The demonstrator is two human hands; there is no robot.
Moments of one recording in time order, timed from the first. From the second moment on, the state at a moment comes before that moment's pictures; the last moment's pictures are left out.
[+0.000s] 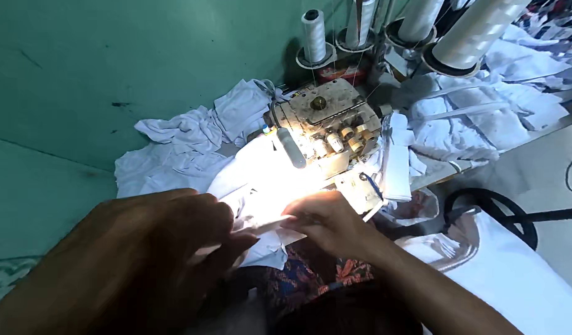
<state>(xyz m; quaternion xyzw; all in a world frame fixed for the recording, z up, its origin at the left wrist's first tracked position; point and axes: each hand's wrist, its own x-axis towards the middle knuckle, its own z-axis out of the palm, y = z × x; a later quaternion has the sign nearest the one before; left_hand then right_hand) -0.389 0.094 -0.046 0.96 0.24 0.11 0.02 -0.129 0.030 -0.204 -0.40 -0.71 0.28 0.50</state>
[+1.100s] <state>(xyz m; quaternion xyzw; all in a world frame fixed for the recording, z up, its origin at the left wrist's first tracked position) -0.359 0.170 -0.068 0.95 0.29 0.14 0.04 -0.122 0.048 -0.280 -0.55 -0.47 0.23 0.65</state>
